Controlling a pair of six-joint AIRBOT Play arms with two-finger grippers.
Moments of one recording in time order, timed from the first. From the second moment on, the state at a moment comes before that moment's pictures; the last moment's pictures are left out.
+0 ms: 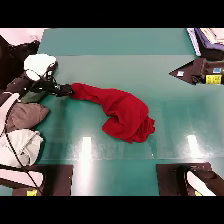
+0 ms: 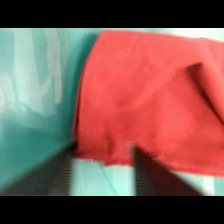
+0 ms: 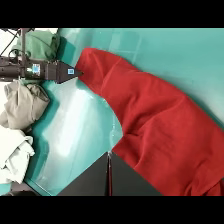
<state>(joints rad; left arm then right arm) 0.04 -1.61 1.22 0.99 -0.91 -1.21 -0.07 -0.92 1.25 -0.76 1.31 1.51</state>
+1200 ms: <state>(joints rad) 0.03 -1.47 1.42 1.03 -1.14 -1.25 0.71 -1.03 0.66 -1.08 0.73 2.06</state>
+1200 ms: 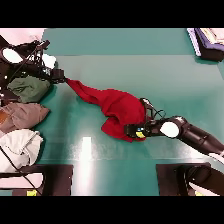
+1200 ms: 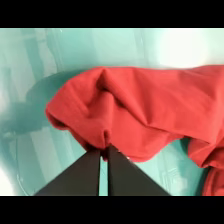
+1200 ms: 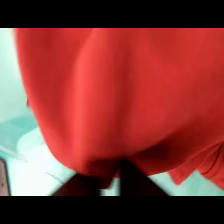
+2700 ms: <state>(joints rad) 0.03 -0.88 1.84 0.95 -1.29 -1.26 -0.31 -0.83 1.79 -1.09 1.59 1.68</state>
